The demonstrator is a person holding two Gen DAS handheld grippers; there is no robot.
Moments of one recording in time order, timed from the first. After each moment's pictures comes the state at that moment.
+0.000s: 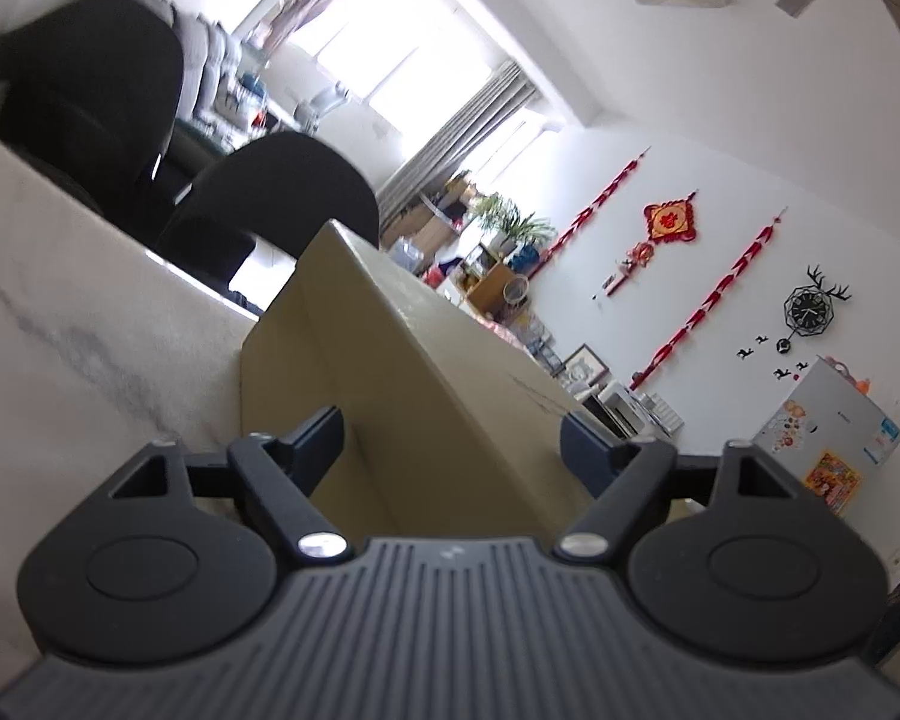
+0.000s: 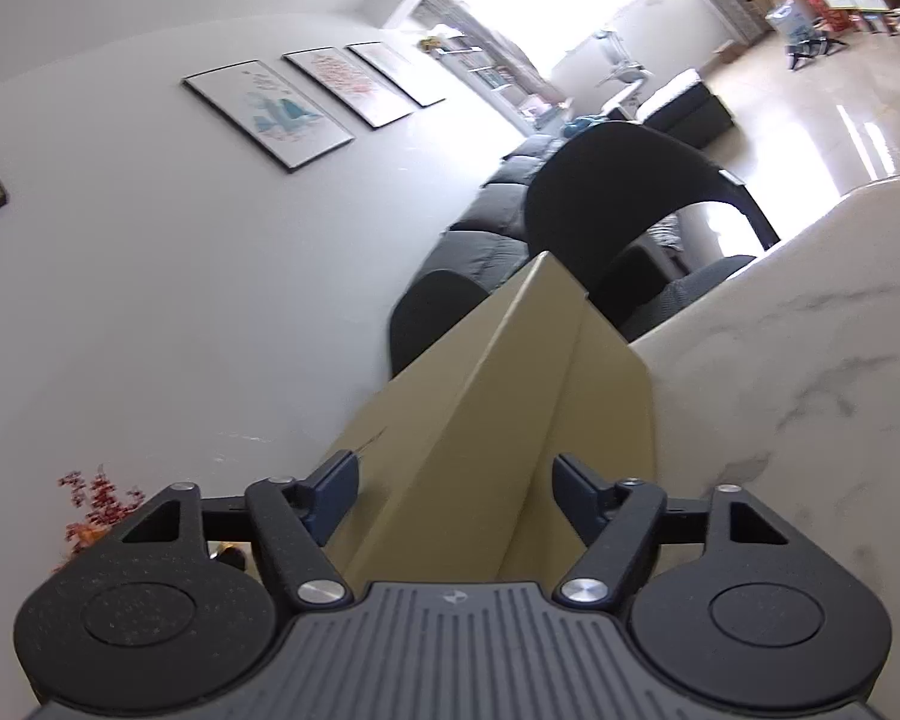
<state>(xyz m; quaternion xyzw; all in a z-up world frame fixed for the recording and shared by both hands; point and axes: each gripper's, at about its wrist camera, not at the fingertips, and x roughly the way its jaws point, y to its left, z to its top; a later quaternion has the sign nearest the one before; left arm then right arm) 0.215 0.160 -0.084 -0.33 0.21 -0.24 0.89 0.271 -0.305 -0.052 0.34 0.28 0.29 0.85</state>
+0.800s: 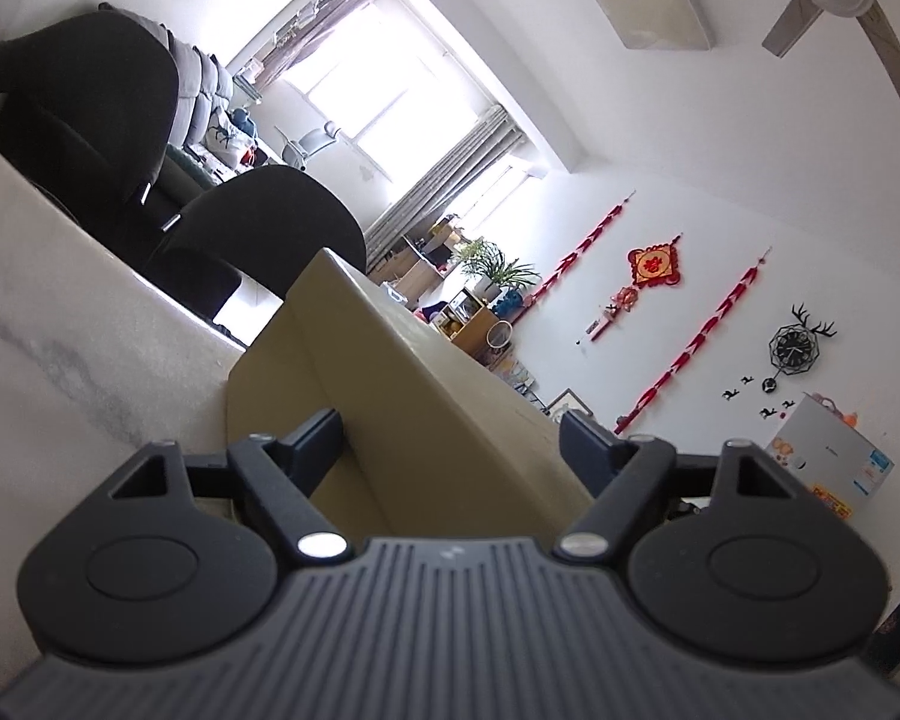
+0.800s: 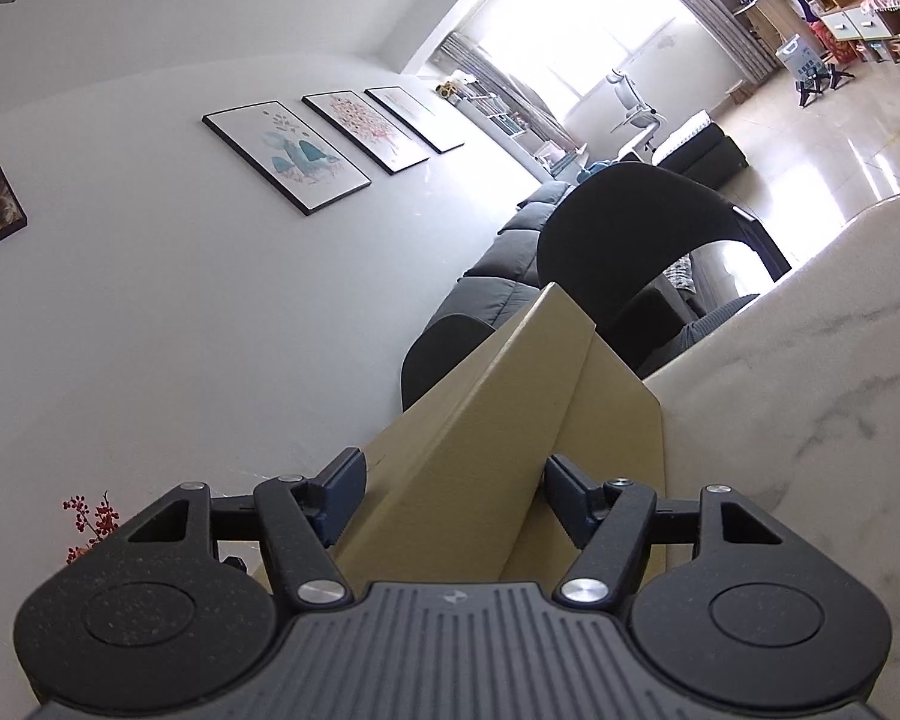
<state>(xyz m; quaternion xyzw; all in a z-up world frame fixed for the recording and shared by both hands) 0.211 0.159 -0.097 -0.34 0.14 -0.24 0.90 0.269 -0.302 -0.068 0.36 0.22 0.30 0.86</state>
